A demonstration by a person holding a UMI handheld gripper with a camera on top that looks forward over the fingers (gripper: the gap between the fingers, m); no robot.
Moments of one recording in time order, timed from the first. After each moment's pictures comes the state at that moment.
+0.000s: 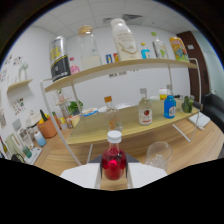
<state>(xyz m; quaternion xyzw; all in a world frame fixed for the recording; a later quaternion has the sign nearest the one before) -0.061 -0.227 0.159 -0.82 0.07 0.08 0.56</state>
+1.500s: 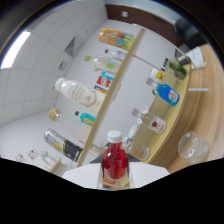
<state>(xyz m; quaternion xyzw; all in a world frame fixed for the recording) -0.051 -0.198 0.276 -0.64 0.33 0.42 0.56</state>
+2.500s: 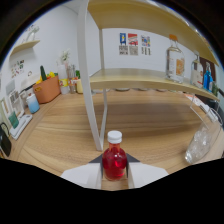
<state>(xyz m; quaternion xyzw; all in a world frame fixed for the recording) -0.168 -0.194 0.018 -0.88 0.00 0.02 0.48</state>
